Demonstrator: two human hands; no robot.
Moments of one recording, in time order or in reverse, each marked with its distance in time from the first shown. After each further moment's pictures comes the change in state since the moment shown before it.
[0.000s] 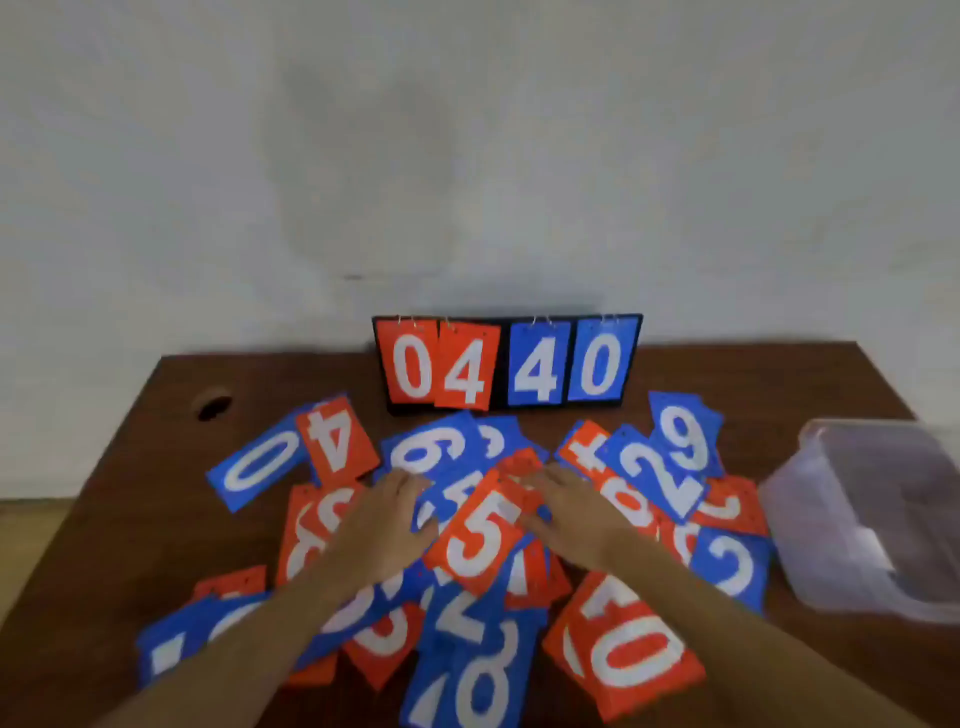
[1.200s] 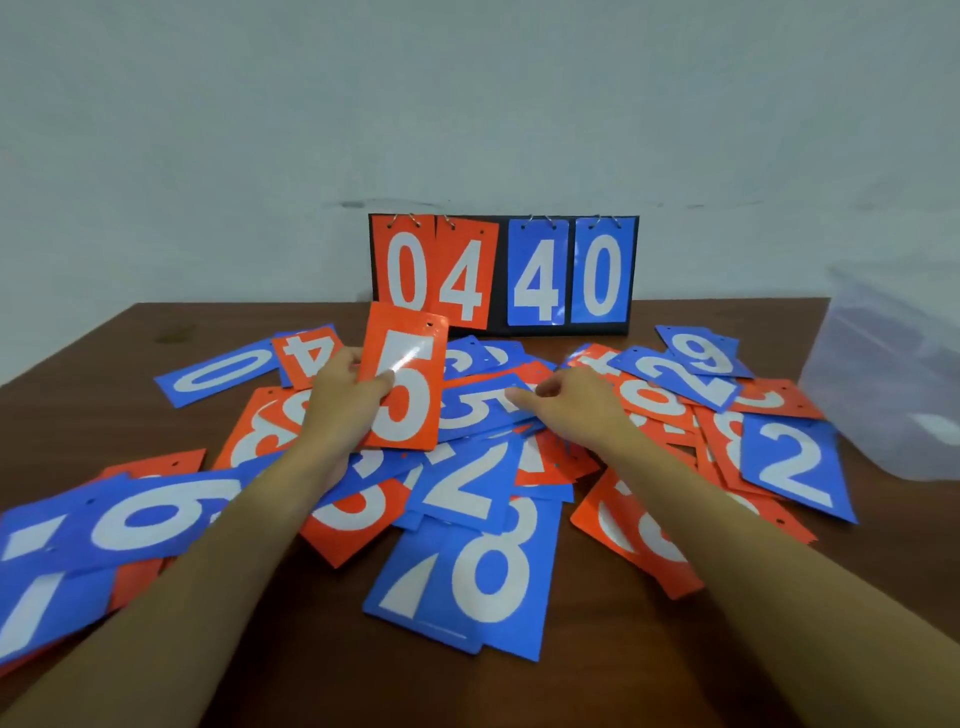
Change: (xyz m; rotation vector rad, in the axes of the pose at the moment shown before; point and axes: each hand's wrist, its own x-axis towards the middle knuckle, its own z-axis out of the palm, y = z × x) left_hand -0.020 -0.020 0.079 -0.945 0.471 -0.273; right_hand 0.014 0.024 0.118 0.217 0.444 0.229
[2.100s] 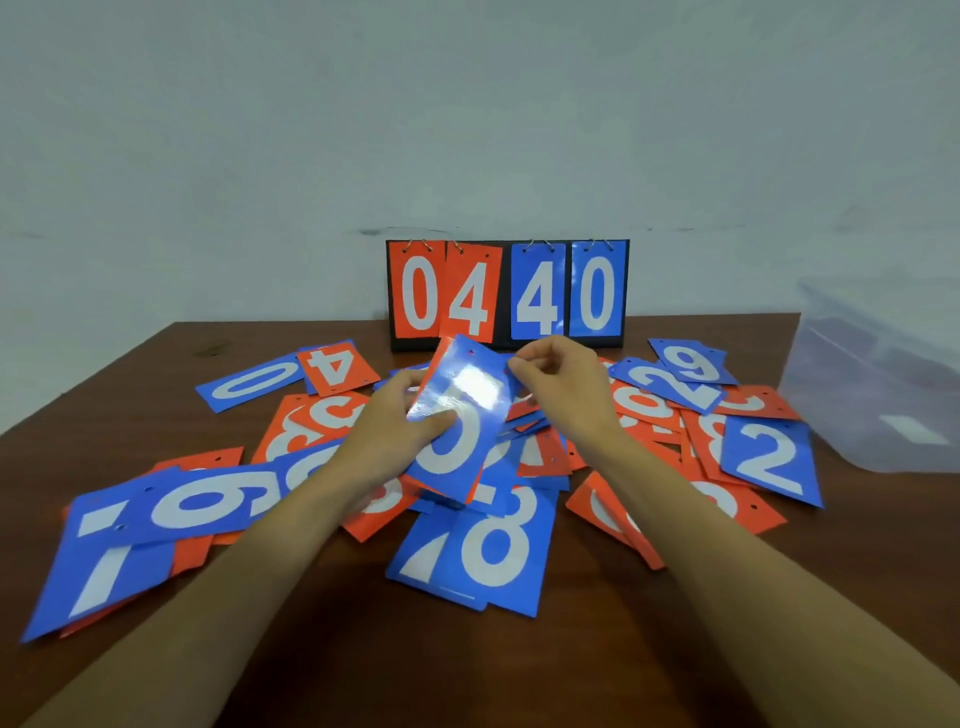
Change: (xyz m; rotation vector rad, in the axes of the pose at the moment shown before) left_hand -0.057 0.013 -0.005 0.113 -0.295 0.156; right_hand -0.042 -0.035 -0.013 0.565 0.243 -0.216
